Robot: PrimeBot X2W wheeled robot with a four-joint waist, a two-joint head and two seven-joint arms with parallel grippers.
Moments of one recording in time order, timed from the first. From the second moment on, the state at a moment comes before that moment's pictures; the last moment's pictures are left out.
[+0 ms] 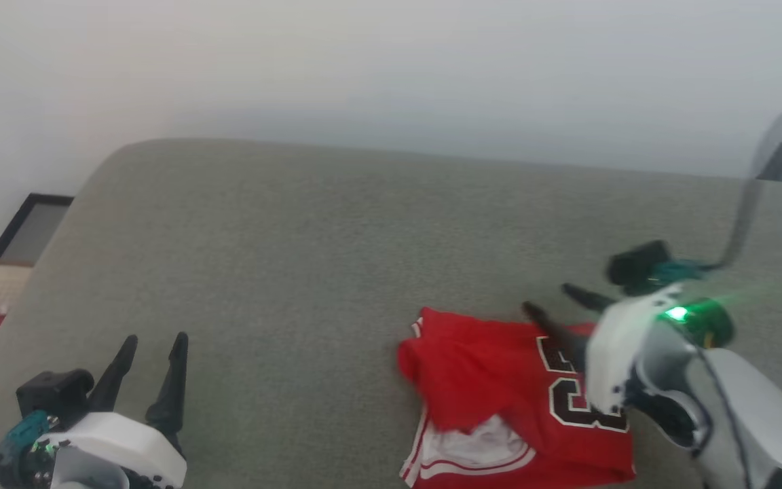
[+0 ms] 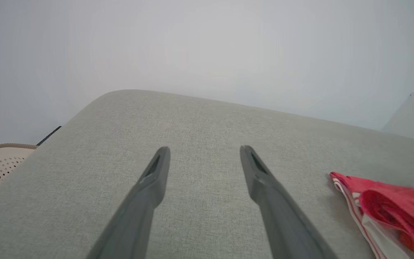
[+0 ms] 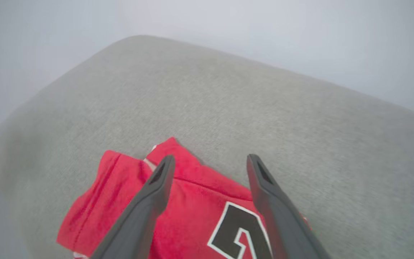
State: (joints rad) left arm -0.10 0.53 -0.36 0.21 -0.79 0.11 -0.25; right arm -0.46 -0.40 0.58 0.36 0.73 0.13 0.27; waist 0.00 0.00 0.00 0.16
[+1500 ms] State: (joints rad) left arm 0.06 0.57 -0.24 0.13 -0.78 0.13 -0.26; right arm 0.02 -0.35 0.00 0.17 0.44 0.13 -0.17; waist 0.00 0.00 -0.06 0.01
